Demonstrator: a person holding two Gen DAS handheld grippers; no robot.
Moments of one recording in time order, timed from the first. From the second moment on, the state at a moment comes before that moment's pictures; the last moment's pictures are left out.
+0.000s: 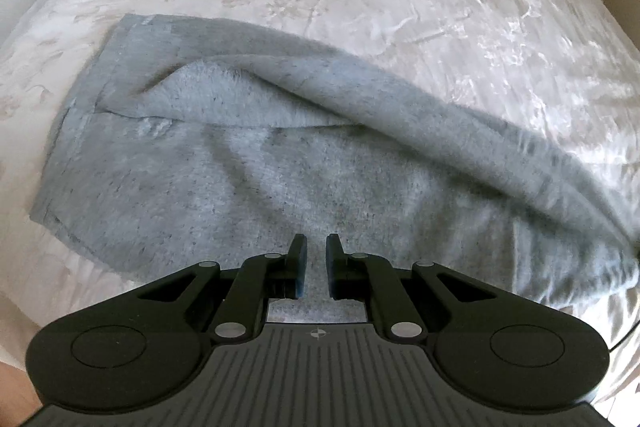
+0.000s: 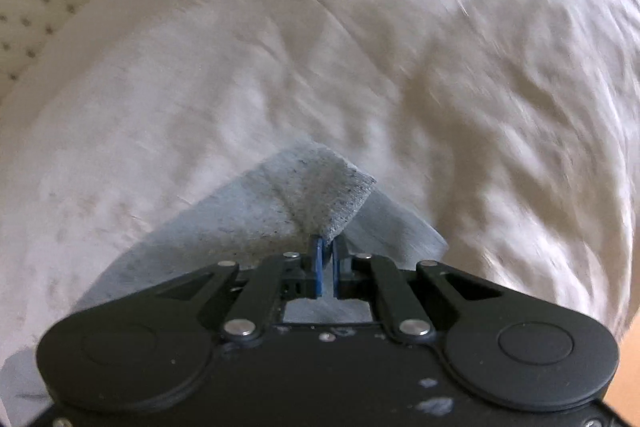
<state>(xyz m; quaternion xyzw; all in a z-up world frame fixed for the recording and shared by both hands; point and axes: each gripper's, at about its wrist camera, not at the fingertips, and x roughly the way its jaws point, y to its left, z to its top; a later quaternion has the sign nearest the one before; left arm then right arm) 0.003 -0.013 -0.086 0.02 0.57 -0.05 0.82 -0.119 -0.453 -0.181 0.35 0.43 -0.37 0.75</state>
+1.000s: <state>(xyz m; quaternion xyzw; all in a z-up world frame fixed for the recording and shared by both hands) 0.110 0.167 -0.130 -0.01 0.60 0.04 0.80 0.075 -0.182 -0.123 0.19 0.47 0.10 0.86</state>
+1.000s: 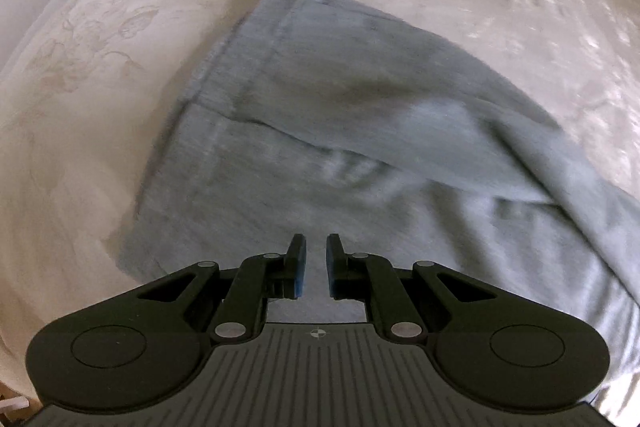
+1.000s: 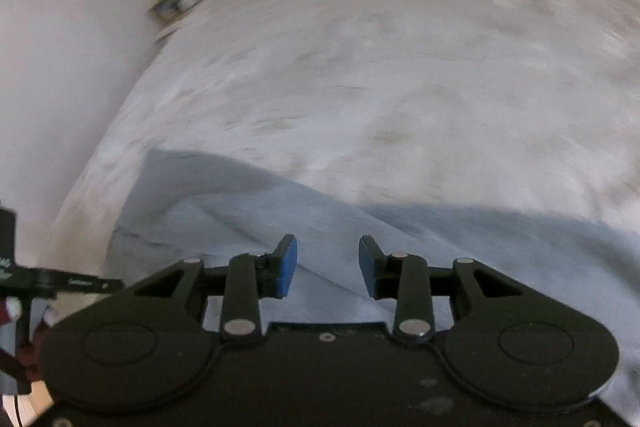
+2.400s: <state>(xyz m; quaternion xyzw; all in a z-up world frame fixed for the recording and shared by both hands) 0.113 0.283 -0.161 -0.08 0.60 0.10 0.79 0.099 0.050 -0.076 -0.07 0.41 0.36 0.83</state>
